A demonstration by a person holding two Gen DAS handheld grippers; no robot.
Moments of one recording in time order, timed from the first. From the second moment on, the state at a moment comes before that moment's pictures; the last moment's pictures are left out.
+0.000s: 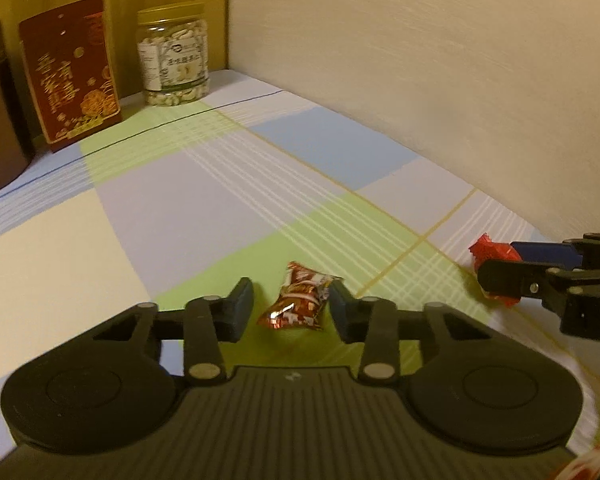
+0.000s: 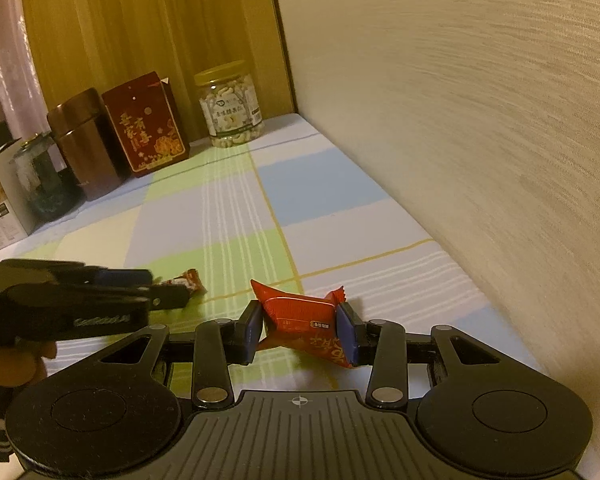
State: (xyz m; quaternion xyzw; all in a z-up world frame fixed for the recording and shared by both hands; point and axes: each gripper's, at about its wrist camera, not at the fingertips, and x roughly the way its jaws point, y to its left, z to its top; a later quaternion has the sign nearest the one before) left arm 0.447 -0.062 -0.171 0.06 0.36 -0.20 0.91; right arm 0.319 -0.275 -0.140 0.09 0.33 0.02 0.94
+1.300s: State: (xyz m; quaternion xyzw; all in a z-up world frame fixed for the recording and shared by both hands) left arm 0.176 0.010 -0.073 -0.08 0.37 -0.04 0.93; right arm 0.182 -0.193 -0.050 0.09 0.35 0.09 0.93
